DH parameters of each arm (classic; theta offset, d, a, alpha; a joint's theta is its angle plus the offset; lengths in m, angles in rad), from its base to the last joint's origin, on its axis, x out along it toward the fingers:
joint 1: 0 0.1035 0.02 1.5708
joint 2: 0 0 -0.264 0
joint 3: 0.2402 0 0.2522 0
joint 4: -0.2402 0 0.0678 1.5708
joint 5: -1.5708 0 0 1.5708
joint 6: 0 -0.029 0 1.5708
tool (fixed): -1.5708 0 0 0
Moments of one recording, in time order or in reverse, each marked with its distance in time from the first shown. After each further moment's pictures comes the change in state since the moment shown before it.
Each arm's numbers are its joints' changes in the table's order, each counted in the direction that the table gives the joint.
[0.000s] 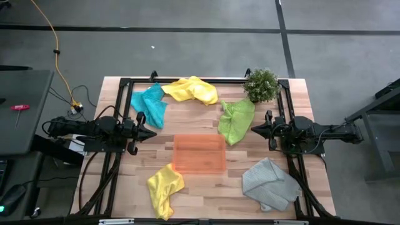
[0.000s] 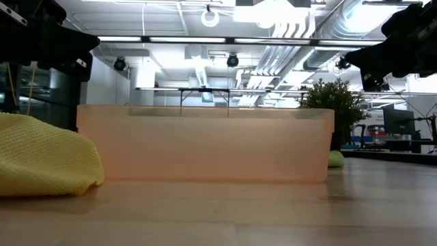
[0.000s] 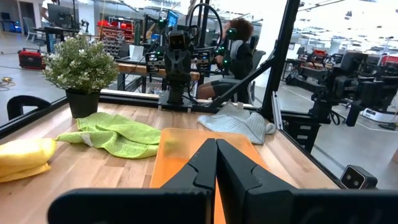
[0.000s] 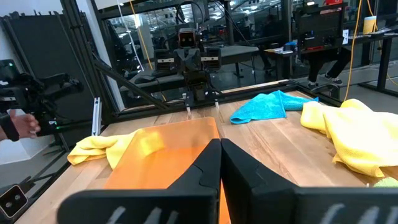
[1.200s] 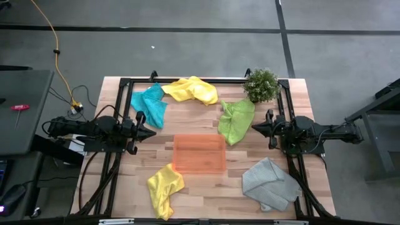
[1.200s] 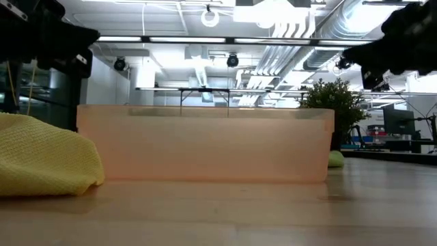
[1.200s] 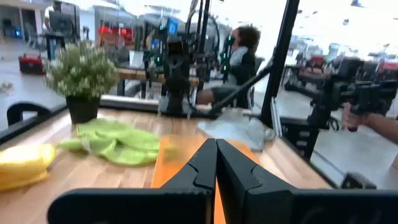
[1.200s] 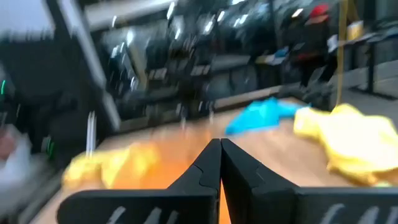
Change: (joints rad) left arm 0.000 0.000 0.000 0.057 -0.005 0.000; right arm 0.000 0.001 0.000 0.069 0.062 -0.048
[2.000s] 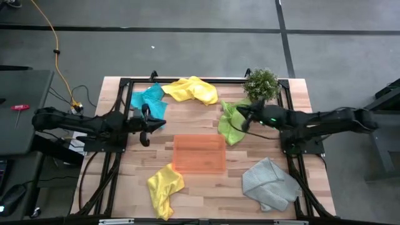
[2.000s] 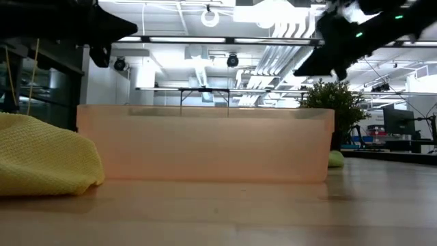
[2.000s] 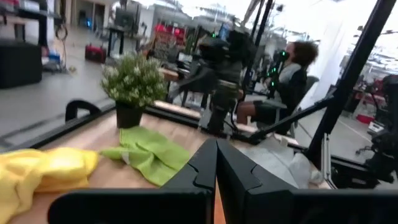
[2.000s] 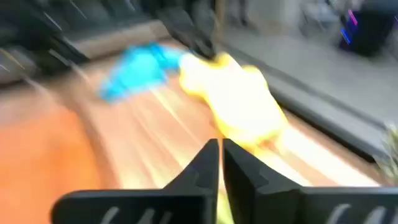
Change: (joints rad) left arm 0.052 -0.553 0.185 0.309 -0.158 0.106; right arm -0.141 -0.920 0.459 -0.034 0.307 -0.028
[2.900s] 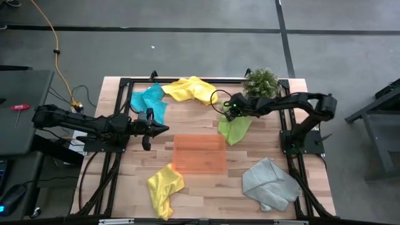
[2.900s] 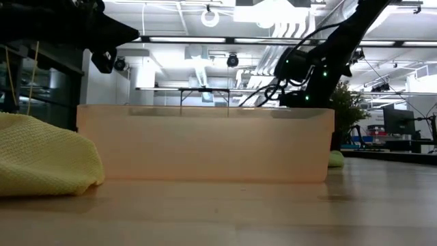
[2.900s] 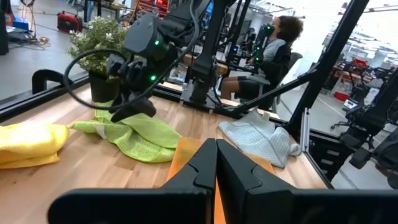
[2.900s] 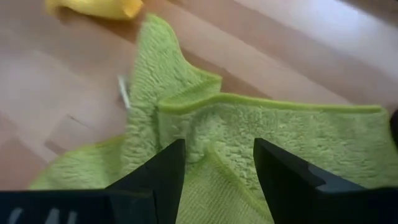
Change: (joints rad) left arm -0.018 -0.082 0.006 -0.001 0.060 0.044; right arm -0.279 -0.675 0.279 -0.272 -0.113 -0.296
